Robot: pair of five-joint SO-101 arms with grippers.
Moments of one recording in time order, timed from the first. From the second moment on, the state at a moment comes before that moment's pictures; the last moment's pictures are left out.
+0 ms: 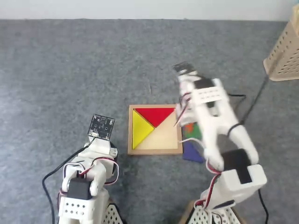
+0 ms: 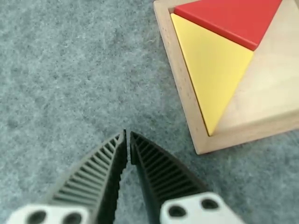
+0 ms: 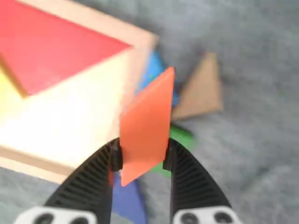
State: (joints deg) left arm 1.1 -103.4 97.6 72.0 -0.7; right arm -19.0 6.9 17.8 69.5 7.6
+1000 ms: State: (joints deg) left arm 1.1 -103.4 97.6 72.0 -0.7; right arm -35.3 6.8 24.8 64.4 28.4
